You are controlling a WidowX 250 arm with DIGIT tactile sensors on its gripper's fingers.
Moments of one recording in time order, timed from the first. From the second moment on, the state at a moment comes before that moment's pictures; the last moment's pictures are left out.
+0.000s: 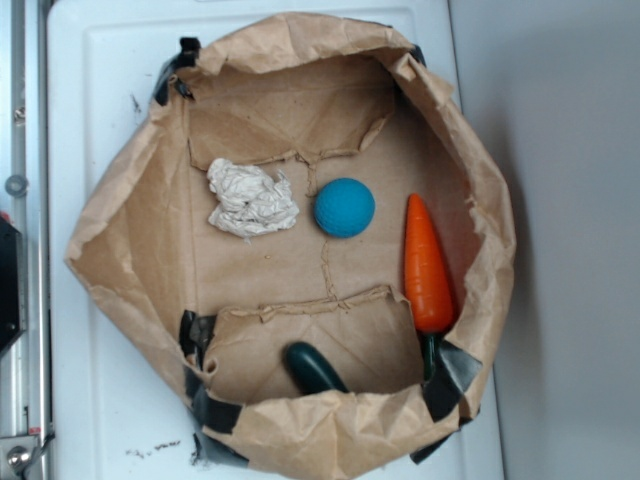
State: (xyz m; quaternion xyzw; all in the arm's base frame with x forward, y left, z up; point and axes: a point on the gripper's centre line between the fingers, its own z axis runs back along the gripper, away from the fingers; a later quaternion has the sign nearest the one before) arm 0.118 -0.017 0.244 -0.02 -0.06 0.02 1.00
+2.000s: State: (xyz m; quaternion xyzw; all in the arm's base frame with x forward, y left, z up) arm 0.242 -0.008 0.158 0.00 -0.06 -0.07 1.00
